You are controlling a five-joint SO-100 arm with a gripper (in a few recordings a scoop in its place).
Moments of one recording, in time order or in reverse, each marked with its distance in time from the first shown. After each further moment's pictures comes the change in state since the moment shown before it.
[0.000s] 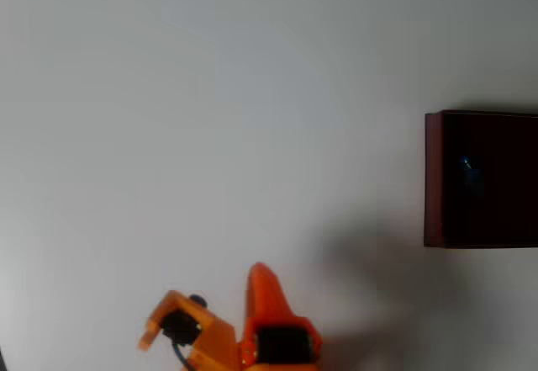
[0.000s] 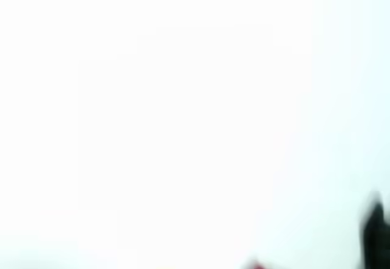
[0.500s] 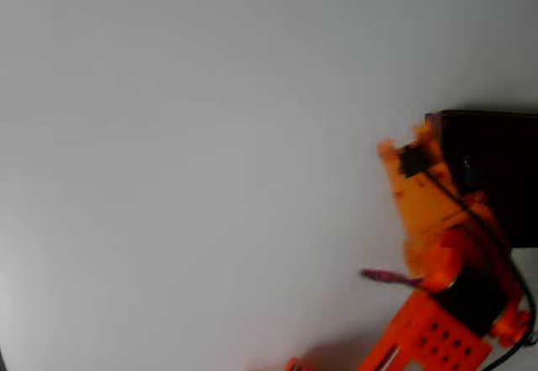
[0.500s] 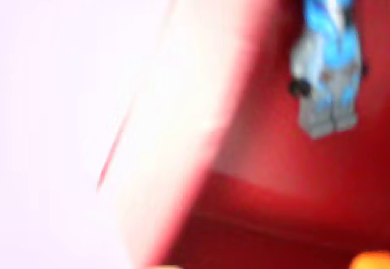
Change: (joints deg) arm 43.5 -72.8 -36.7 -9.0 -0.4
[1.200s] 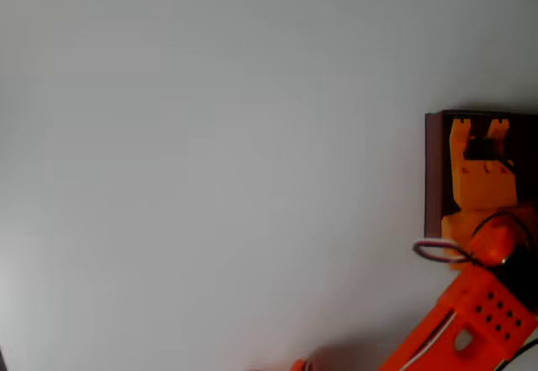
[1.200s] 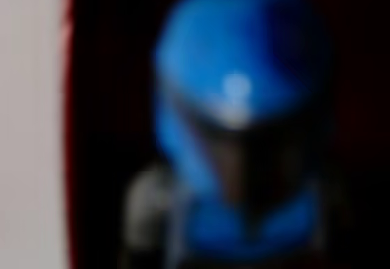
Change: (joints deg) arm 7.9 -22.3 -16.0 0.7 23.6
